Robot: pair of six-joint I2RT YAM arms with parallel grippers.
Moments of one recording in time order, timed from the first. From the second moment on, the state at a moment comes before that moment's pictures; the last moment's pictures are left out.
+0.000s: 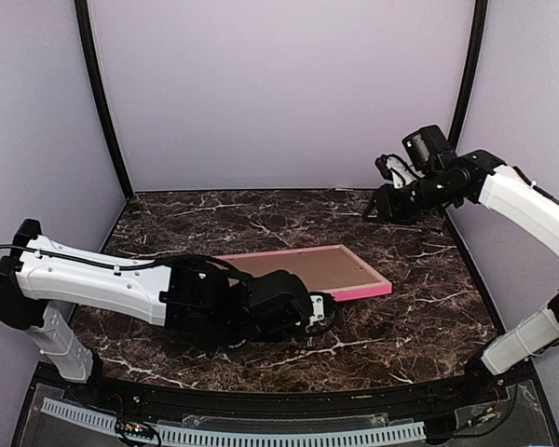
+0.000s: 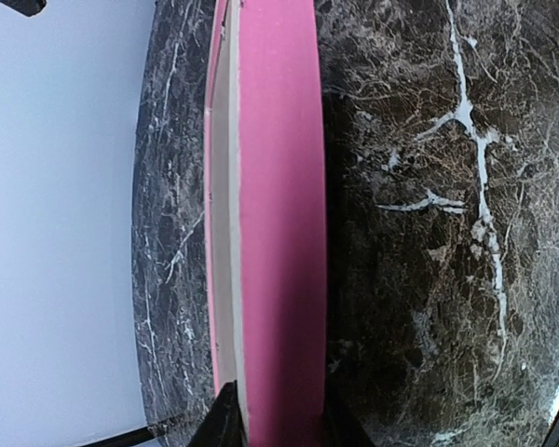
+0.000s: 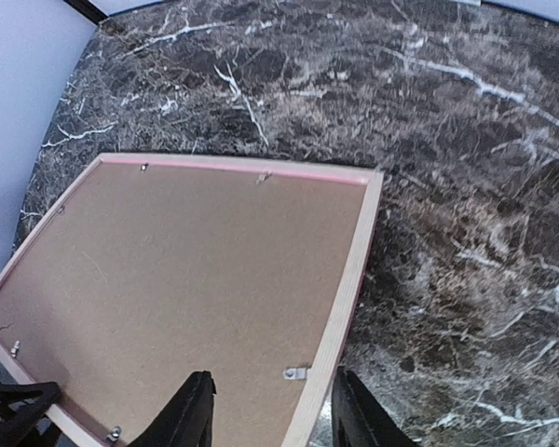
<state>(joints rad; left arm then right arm) -1.43 1.70 1.36 -0.69 -0.71 0.36 0.53 1.41 1.39 -0.87 -0.21 0.35</state>
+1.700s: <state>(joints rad) -1.00 1.34 1.74 -1.17 0.03 0.40 0.67 1.01 1.01 -0.28 -0.52 -0.14</state>
